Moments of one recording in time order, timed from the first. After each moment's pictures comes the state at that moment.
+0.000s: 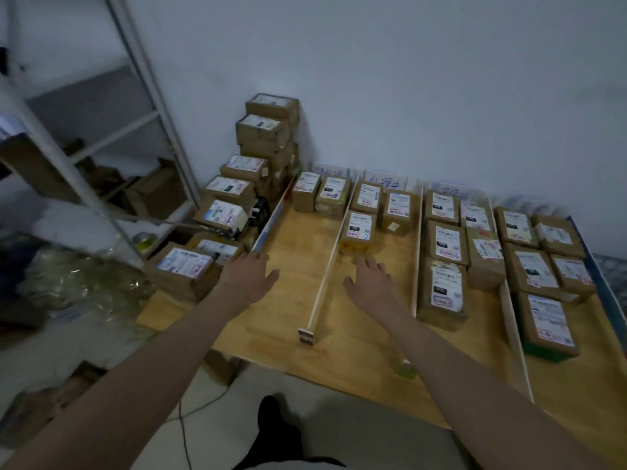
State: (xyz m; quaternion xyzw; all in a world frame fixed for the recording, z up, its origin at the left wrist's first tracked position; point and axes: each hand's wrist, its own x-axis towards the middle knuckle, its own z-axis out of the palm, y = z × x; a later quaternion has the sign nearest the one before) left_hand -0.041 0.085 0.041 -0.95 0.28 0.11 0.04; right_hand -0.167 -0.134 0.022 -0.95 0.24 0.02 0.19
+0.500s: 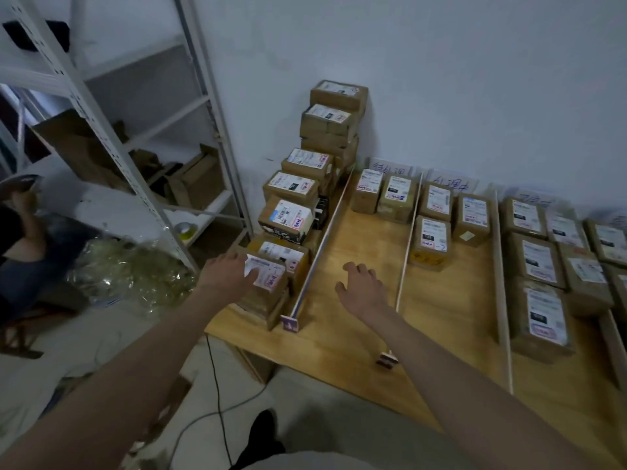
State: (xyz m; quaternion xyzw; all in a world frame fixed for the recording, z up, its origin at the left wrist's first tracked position) left_hand 0.094 0.269 0.006 -0.98 0.18 0.09 0.00; right_hand -0.021 0.022 -0.011 -0.96 0.19 0.08 0.20
